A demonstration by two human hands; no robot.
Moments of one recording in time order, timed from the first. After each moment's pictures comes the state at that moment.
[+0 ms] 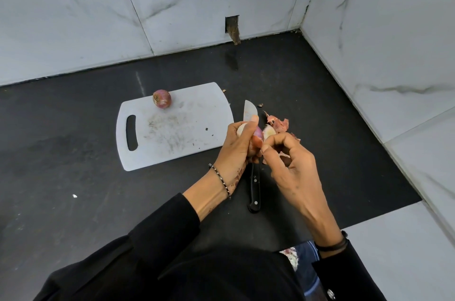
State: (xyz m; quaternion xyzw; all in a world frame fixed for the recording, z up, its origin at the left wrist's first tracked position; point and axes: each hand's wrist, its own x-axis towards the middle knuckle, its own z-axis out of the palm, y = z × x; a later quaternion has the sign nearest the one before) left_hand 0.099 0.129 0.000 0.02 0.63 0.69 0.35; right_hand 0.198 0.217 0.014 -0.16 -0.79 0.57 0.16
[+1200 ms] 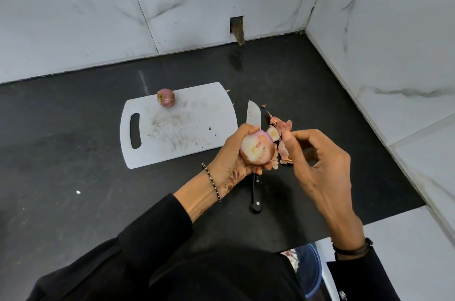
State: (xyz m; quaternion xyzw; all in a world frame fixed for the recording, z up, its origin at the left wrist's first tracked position) left_hand 0.096 0.113 0.017 -0.03 0.54 0.68 0.49; right_hand 0.209 0.241 0.024 -0.15 -0.86 0.40 0.27
